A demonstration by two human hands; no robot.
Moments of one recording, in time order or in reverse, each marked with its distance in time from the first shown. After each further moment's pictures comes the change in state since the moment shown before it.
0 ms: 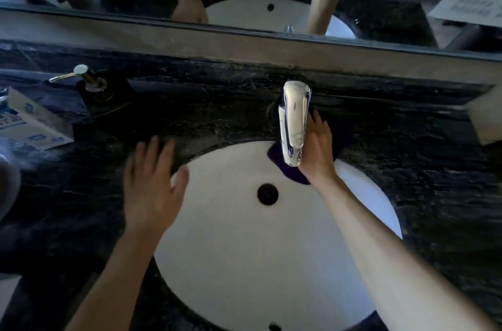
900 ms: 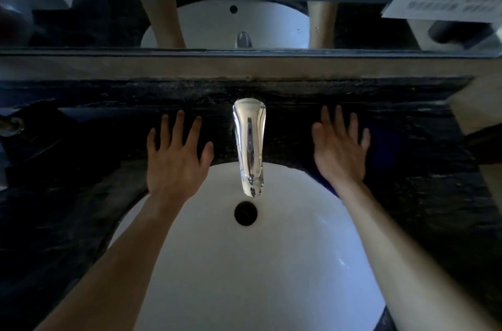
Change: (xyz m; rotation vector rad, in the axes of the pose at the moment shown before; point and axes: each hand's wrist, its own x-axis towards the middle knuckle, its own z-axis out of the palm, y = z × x) left_hand 0.100 0.108 0.059 0.263 0.019 0.252; right_hand 0.021 0.090 -0.037 -0.092 -0.066 0.368
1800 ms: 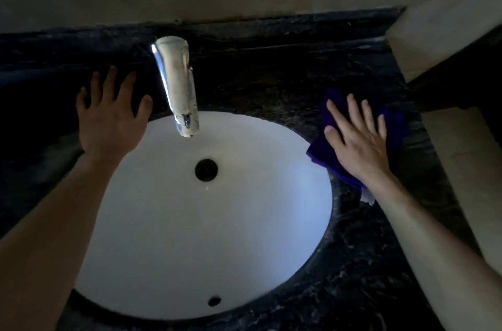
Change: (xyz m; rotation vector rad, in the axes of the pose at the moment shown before) left_hand -0.005 -0.008 0.017 -0.050 0.124 0.030; right_hand -0.095 0.171 -0.020 -0.025 -0.095 -0.039
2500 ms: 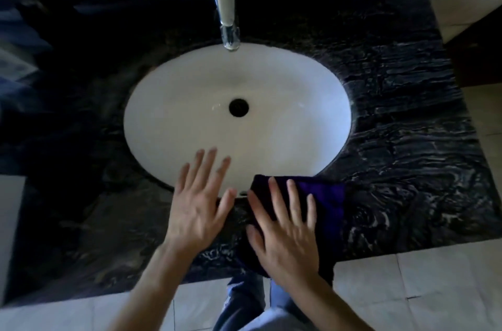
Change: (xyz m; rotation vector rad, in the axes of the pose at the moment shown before) left_hand -0.316 0.056 -0.116 -0.259 -0.400 0.145; right_hand -0.329 -0.147 0.072 -0.031 -0.065 -0.328
